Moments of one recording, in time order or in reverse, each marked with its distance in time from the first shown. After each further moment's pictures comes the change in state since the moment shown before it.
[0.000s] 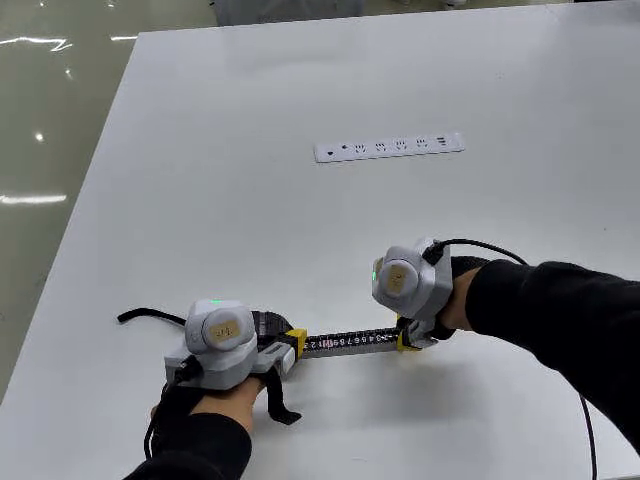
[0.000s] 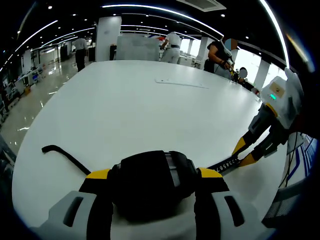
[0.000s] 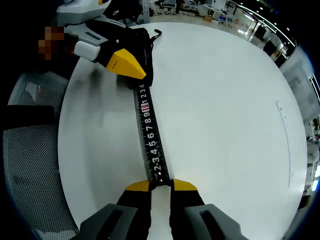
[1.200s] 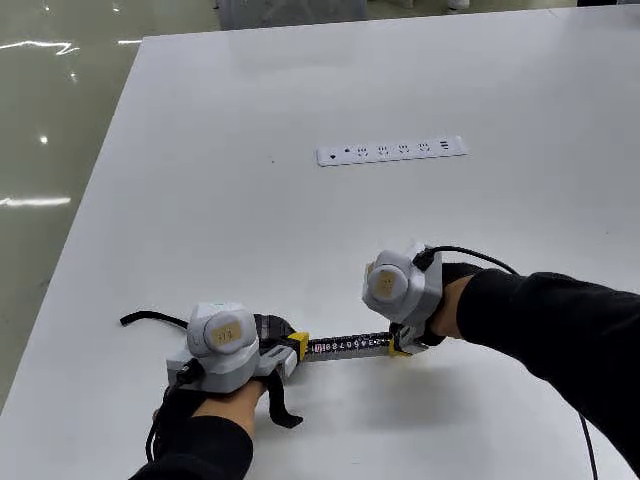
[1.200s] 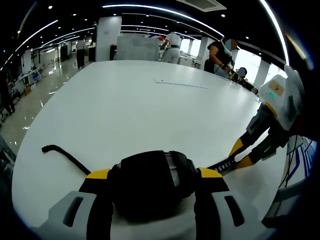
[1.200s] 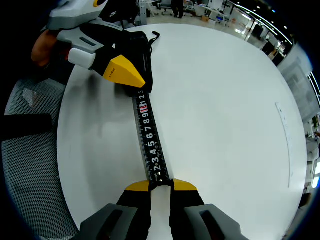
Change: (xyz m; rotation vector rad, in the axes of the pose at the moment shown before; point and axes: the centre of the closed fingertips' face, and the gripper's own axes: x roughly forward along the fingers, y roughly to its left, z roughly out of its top) left arm -0.001 -0.001 0.001 -0.002 -0.002 0.001; right arm 0.004 0.002 0.012 0.018 -0.009 -0.013
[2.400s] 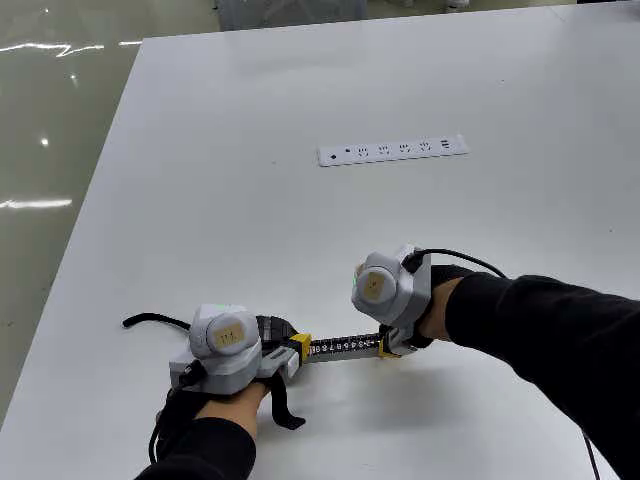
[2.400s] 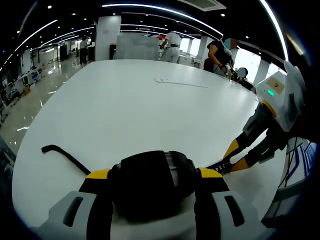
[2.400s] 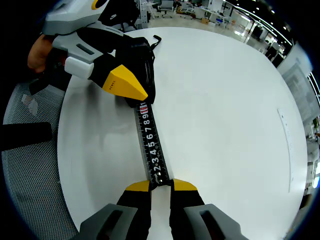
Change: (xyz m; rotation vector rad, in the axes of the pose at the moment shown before) left arm 0.000 0.000 -0.001 0.001 0.009 -0.005; right arm 0.004 0.004 0.018 0.000 -0.026 0.003
